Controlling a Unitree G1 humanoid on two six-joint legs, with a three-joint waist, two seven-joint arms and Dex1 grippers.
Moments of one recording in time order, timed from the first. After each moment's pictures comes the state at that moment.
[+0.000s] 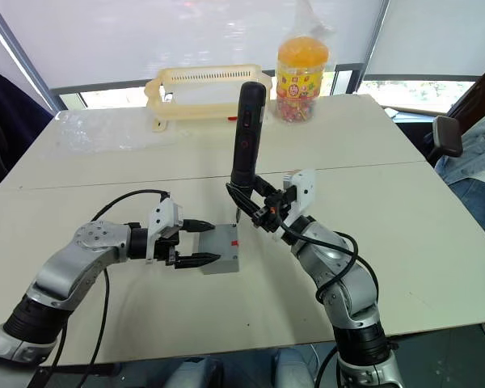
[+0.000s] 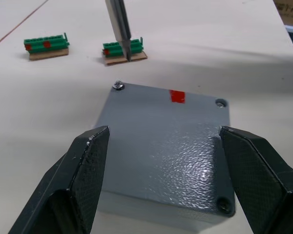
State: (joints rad) left arm -0.40 0.65 -0.18 -0.20 -0.38 0.45 -1.02; right arm -0.34 -0.20 0.07 -0.39 0.50 0.45 0.43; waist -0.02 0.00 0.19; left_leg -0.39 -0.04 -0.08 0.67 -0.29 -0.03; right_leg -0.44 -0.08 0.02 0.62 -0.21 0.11
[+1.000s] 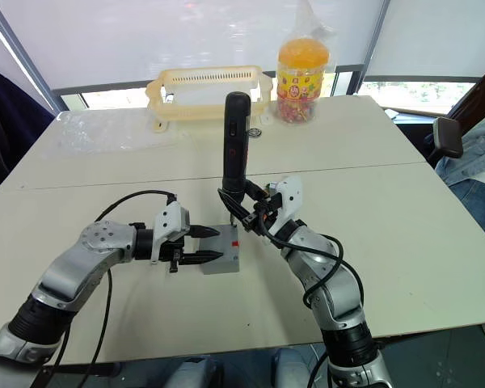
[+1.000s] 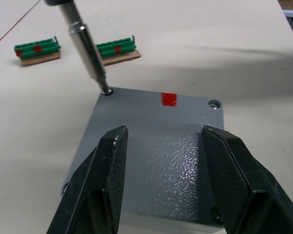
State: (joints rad) left arm -0.40 0.65 -0.22 -0.24 -0.32 0.46 -1.02; right arm -0.33 -0.15 0.13 -0.31 0.39 0.36 0.44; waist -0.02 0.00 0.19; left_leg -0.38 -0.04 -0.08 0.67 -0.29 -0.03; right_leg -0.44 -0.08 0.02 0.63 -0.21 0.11
